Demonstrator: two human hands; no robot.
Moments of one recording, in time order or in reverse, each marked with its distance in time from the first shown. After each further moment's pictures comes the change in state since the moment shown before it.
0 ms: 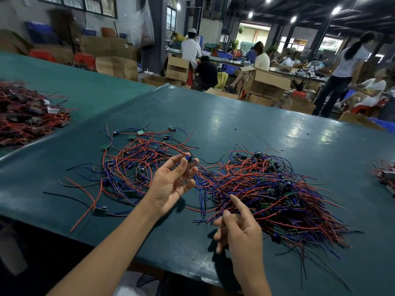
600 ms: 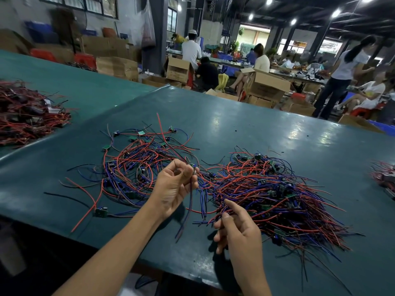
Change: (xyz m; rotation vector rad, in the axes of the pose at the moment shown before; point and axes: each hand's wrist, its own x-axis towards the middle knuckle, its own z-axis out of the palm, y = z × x) left_hand 0.000 -0.006 0.001 -0.004 -0.074 0.064; right_hand -0.002 -0.003 0.002 -0.078 -0.023 0.021
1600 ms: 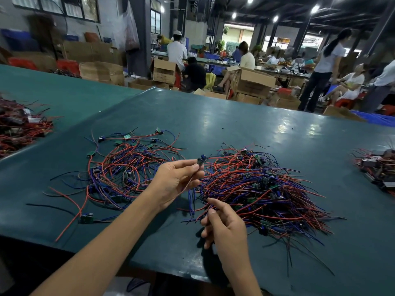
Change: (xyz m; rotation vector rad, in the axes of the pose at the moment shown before) left_hand 0.019 -0.002 0.030 0.272 0.058 -0.216; right_hand -0.002 -0.003 0.001 0.031 -0.032 0.026
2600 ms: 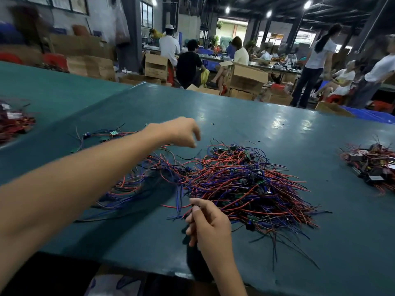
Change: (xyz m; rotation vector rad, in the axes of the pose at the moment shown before) left_hand 0.090 0.092 0.061 1.865 -0.266 0.239; right_hand 0.000 0.004 0.002 -0.083 -0.002 -0.021
